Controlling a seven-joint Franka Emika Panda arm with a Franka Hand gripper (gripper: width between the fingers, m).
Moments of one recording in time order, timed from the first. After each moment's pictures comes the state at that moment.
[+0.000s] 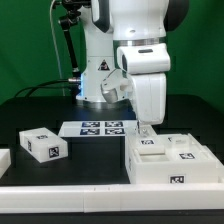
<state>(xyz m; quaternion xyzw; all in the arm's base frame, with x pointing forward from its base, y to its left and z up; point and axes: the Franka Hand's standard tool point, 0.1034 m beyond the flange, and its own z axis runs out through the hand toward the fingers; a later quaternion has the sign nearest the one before) 0.525 0.048 0.058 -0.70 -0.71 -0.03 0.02</state>
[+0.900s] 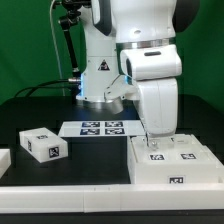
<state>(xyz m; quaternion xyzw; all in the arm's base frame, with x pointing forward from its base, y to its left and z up) 0.579 0.053 0.059 -0.71 -0.71 -0.04 0.02</state>
